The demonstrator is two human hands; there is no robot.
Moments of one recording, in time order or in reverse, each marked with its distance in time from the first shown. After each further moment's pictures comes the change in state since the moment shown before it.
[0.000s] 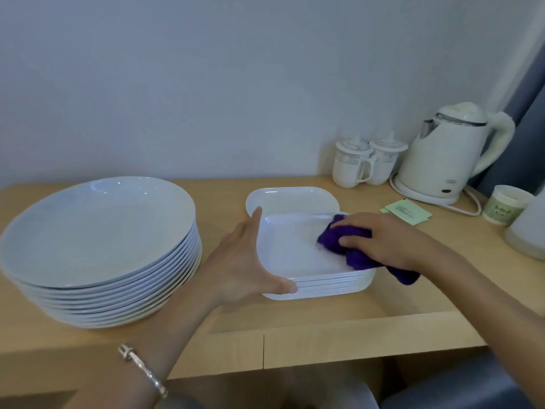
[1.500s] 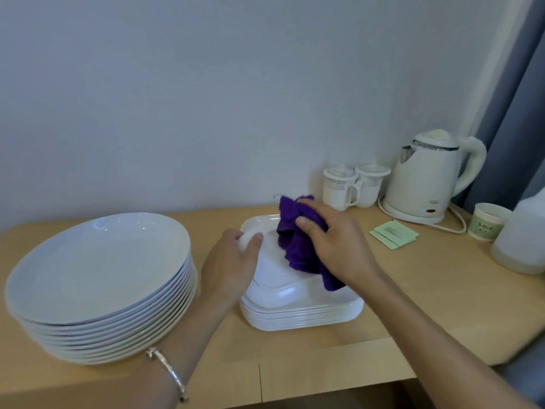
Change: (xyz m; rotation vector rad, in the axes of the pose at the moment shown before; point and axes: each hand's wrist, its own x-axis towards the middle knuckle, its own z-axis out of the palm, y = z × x) left_hand 0.022 0.023 -0.006 -0.123 0.467 -0.205; right_hand 0.013 -0.055 0.018 0.429 0.564 -0.211
